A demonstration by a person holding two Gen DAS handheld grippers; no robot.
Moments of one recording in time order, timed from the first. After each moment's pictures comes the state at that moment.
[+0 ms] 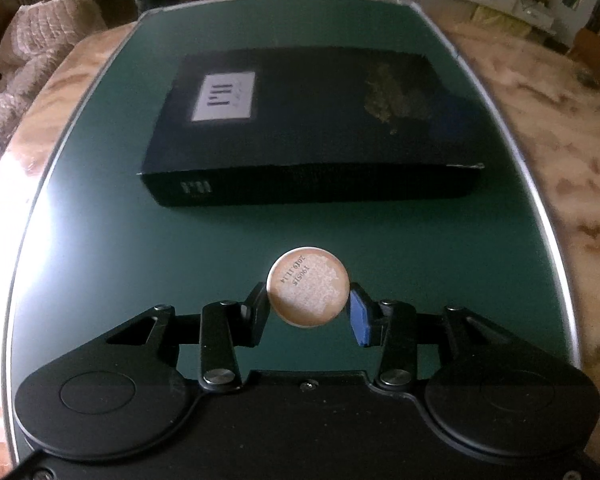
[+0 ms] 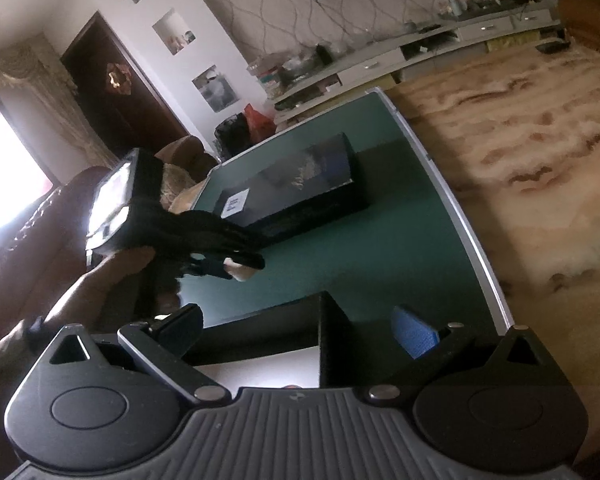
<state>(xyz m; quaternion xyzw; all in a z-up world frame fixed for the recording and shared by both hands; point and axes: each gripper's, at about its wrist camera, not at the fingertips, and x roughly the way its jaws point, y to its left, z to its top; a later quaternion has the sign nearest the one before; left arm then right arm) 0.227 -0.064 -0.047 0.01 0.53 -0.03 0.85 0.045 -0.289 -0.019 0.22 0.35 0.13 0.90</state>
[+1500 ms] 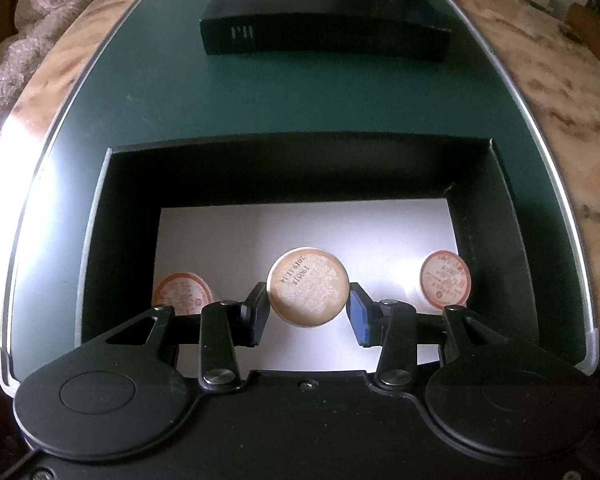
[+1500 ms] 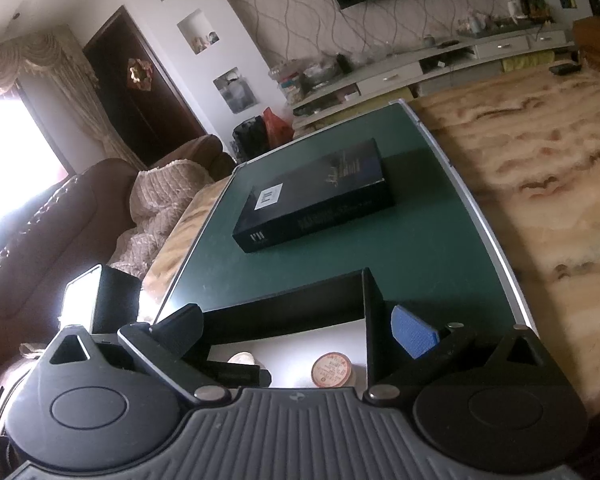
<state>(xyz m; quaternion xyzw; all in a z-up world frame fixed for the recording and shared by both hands) 0.084 -0.044 -0.071 0.00 0.56 -0.02 0.83 -0.001 -0.260 0.003 0.20 0.33 0.15 0.91</state>
